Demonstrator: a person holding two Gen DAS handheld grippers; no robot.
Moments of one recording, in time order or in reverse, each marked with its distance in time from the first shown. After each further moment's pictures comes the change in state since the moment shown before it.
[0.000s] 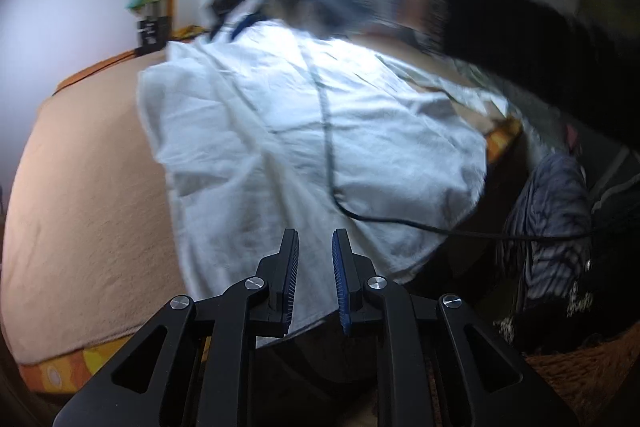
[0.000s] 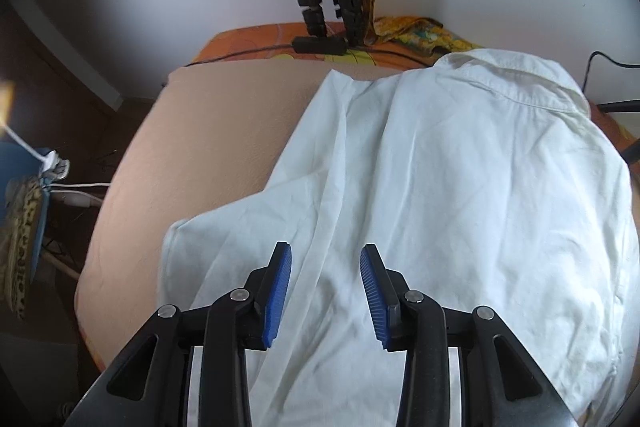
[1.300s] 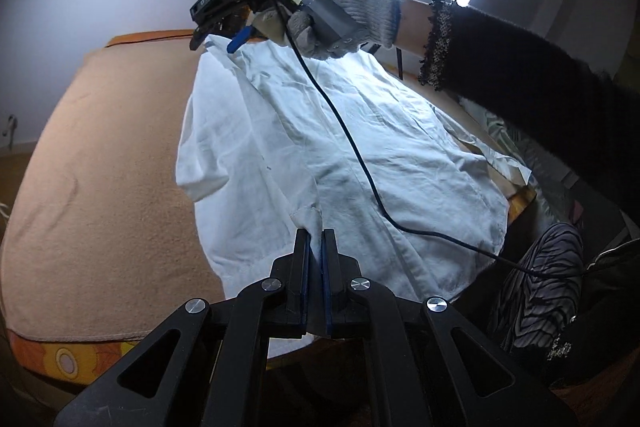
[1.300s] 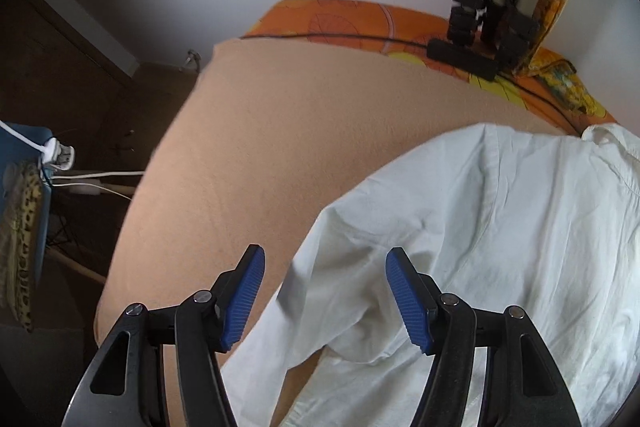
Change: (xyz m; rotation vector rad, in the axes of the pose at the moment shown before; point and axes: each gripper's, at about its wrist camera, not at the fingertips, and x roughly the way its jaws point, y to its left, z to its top) left arm -0.012 0.060 0.004 -0.216 -0.072 -0.007; right arm 0.094 0.118 0.069 -0.085 0.141 0.016
